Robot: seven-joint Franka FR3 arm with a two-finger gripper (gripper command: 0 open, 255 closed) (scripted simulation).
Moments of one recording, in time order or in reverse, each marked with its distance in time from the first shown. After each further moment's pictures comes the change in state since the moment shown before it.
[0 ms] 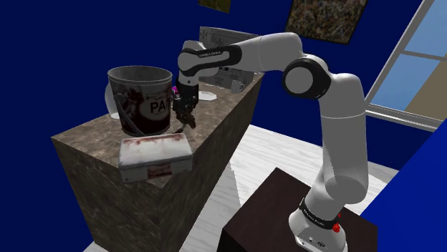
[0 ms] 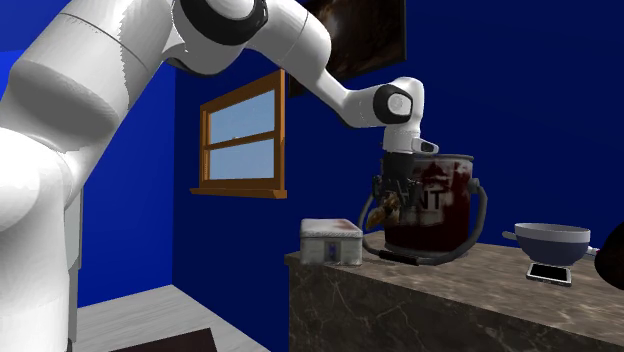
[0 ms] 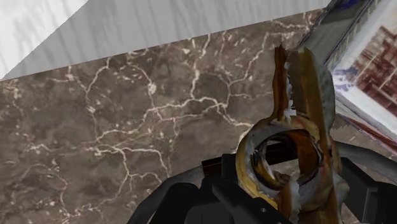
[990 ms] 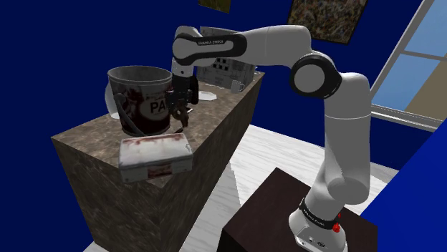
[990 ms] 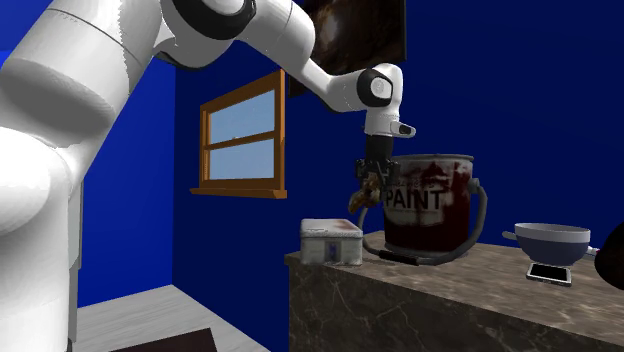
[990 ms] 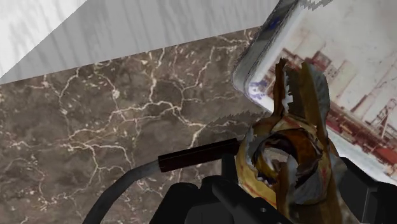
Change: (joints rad) arm 0.059 -0.060 0.022 0.034 -0.013 -0.081 0.095
